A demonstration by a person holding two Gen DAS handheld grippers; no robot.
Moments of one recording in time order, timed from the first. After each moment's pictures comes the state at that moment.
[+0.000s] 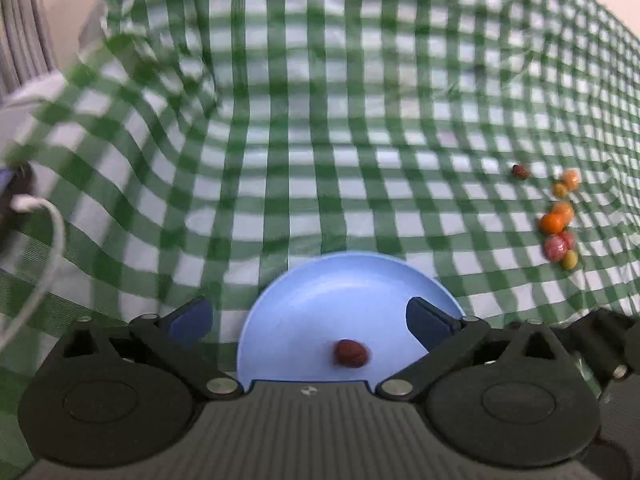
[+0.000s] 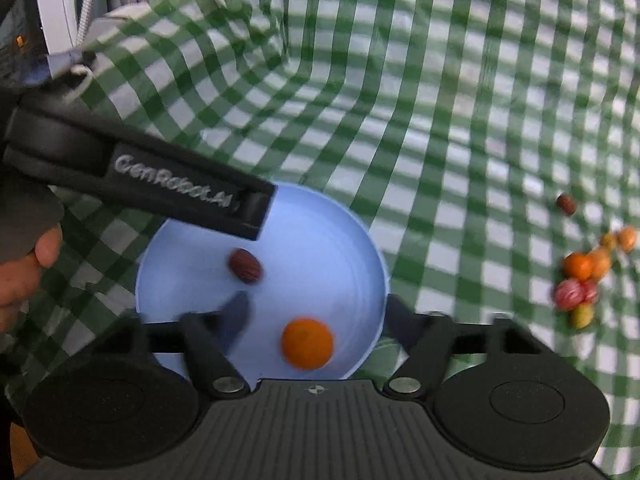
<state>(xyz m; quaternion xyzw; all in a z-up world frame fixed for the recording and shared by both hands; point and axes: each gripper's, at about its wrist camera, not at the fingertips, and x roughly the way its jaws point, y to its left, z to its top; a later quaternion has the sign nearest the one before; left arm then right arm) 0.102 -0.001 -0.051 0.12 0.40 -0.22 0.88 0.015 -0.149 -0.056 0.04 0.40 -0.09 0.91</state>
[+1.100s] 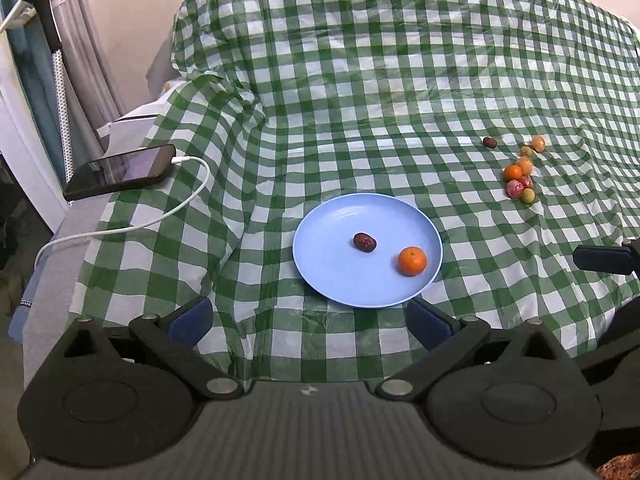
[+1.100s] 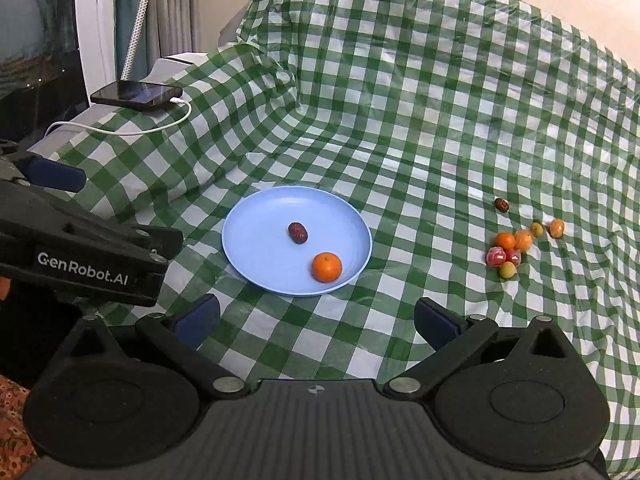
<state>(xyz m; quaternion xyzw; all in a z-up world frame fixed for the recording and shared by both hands) -0.077 0.068 0.017 0.16 0.36 -0.17 0.90 -0.133 -0.080 0.016 0.02 0.35 -0.12 0.93</state>
